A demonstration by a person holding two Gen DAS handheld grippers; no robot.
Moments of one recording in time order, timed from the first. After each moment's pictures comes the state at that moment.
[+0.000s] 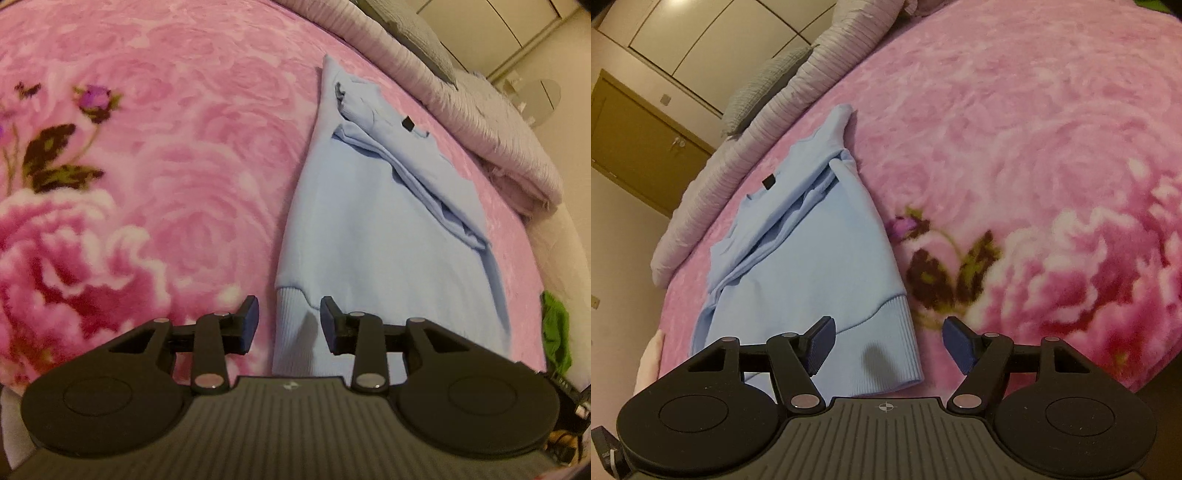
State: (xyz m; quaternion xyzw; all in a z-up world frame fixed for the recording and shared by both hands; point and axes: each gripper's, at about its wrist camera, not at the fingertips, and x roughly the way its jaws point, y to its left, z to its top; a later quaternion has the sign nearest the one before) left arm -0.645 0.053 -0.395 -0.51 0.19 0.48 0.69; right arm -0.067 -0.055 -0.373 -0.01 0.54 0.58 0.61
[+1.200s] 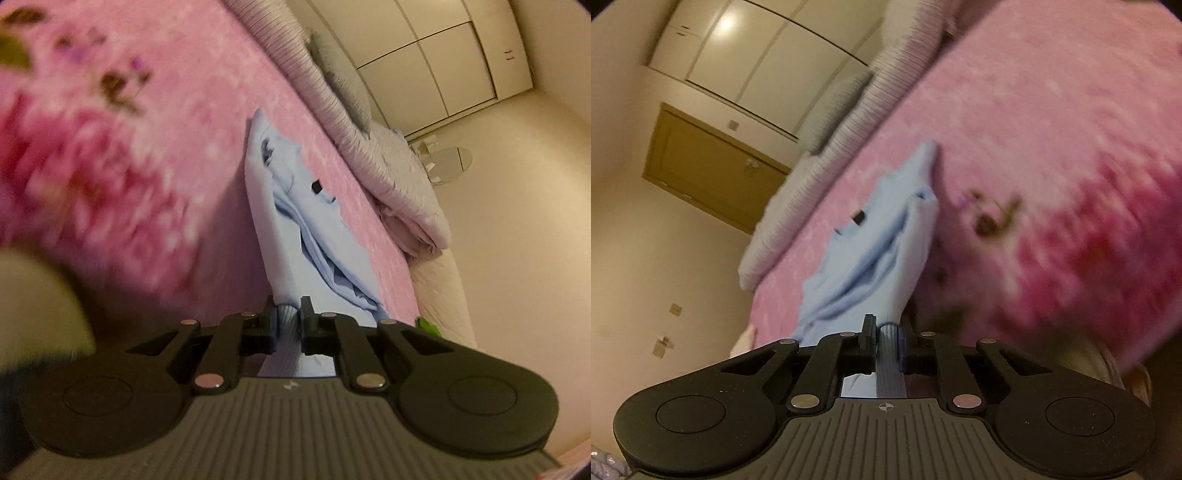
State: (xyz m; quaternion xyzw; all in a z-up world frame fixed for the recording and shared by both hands) left arm -0.723 -0.098 -0.362 -0.58 0.03 0.38 0.72; right arm -0.088 -0.186 -0.310 0.09 0.55 0.62 0.54
